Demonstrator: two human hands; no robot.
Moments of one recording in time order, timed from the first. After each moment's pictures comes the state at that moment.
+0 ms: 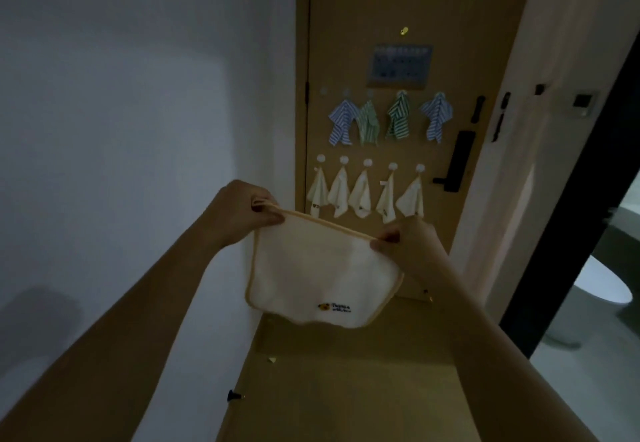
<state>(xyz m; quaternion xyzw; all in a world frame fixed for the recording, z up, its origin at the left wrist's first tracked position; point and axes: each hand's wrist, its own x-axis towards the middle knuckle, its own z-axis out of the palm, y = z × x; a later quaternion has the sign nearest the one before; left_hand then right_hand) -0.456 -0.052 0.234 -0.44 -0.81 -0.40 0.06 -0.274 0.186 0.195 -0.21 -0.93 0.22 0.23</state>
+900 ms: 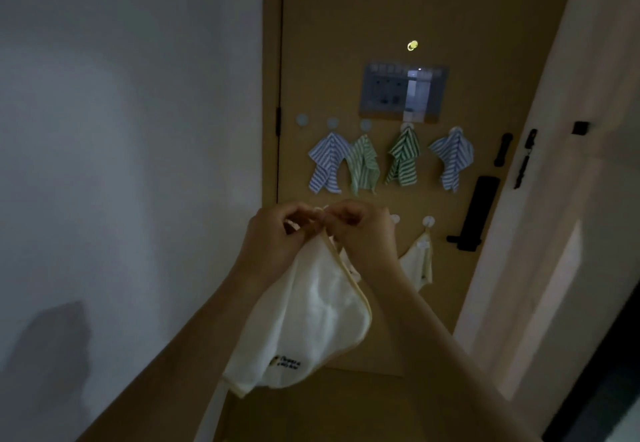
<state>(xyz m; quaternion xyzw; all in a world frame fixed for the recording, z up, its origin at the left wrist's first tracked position) -0.777 0.252 0.236 -0.47 -0.67 -0.57 0.08 -0.679 0.370 0.248 -0.10 -0.79 0.38 0.47</state>
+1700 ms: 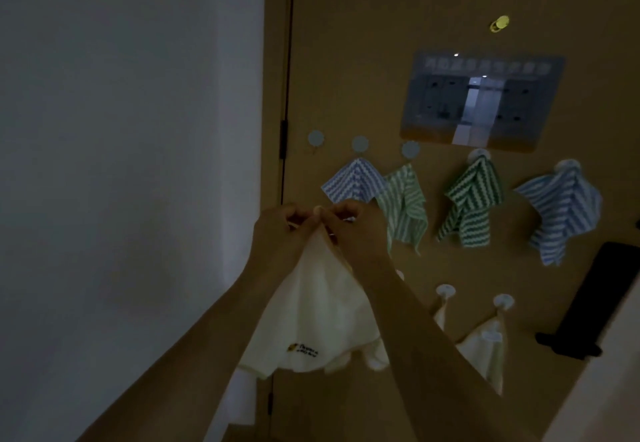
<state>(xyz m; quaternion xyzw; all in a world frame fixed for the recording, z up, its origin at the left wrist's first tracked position) -1.016 0.522 0.242 -0.32 -0.72 -0.60 0.12 -0.958 0.638 0.253 -0.09 -0.77 0.47 0.42</state>
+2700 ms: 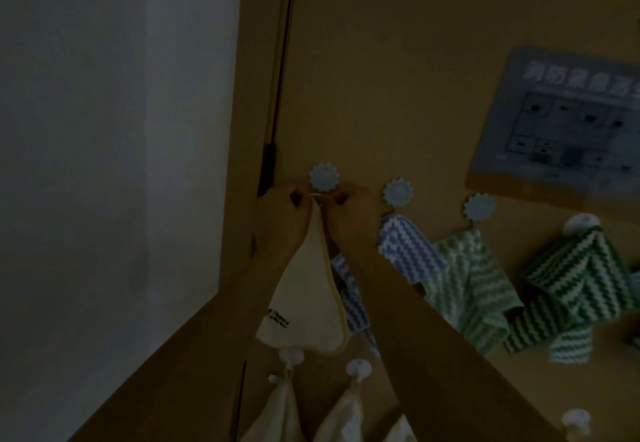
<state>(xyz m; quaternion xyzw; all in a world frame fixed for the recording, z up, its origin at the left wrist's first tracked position) -1.327 0.703 0.273 -0.31 -0.71 -0.60 0.18 -1.258 0.782 0.296 -0.24 -0.81 0.29 0.44</state>
